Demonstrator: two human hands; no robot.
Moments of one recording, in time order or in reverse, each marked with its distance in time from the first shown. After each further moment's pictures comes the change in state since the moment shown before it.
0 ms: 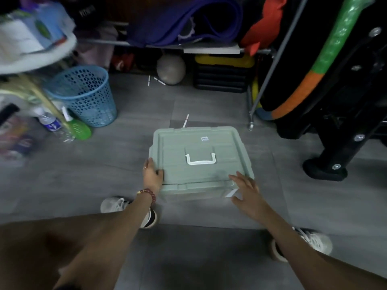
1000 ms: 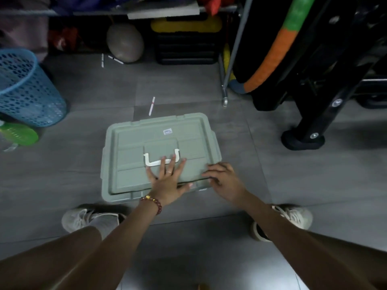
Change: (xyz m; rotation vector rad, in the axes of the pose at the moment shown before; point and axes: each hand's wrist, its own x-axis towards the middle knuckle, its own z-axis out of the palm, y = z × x) left_hand -0.034 0.047 0.109 0.877 -0.602 0.437; right_hand 0.065 0.063 0.016 0.022 0.190 -0.273
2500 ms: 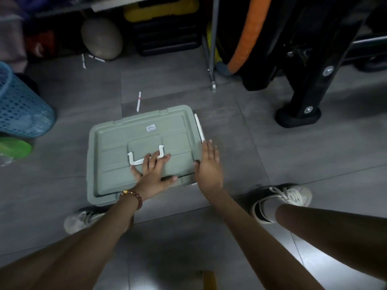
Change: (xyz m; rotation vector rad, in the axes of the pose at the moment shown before) left_hand 0.005 -0.006 0.001 -0.144 0.045 0.000; right_hand 0.001 -0.030 0.019 0.060 0.132 0.512
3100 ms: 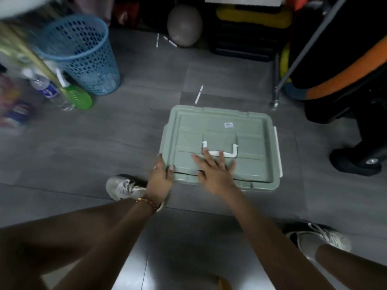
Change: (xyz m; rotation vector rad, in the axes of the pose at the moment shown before) left_hand -0.068 -0.118 -0.008 -0.636 0.418 -0.280; right_hand -0.004 -0.113 0.070 -0.496 -0.440 -0.351
